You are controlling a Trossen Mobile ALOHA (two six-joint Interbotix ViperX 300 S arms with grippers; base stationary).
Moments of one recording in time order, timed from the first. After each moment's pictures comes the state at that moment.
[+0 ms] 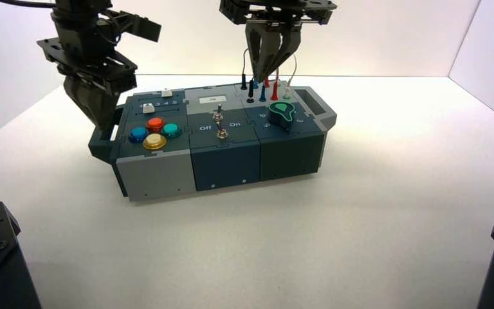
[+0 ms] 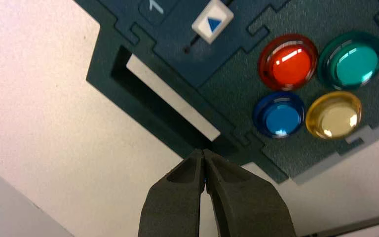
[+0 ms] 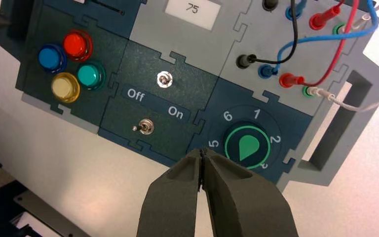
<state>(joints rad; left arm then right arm) -0.38 -0.06 0.85 0.15 0.80 0.12 0.75 0.03 0.48 0.08 0.79 0.12</state>
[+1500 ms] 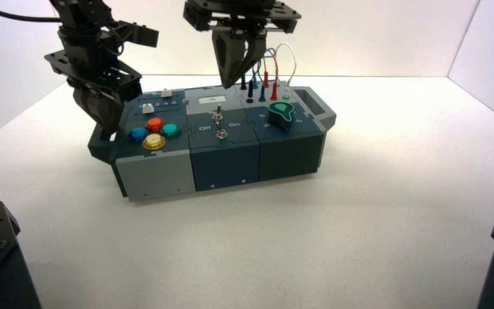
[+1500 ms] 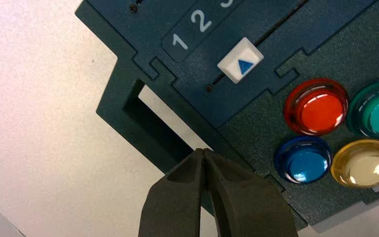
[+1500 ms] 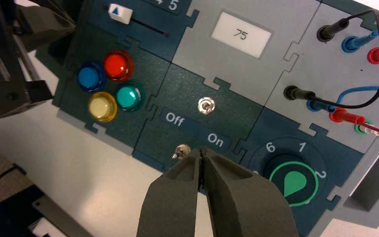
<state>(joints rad) -0.32 0.02 0.86 0.15 0.64 0.11 0.82 0.13 0.39 0.12 0.75 0.12</state>
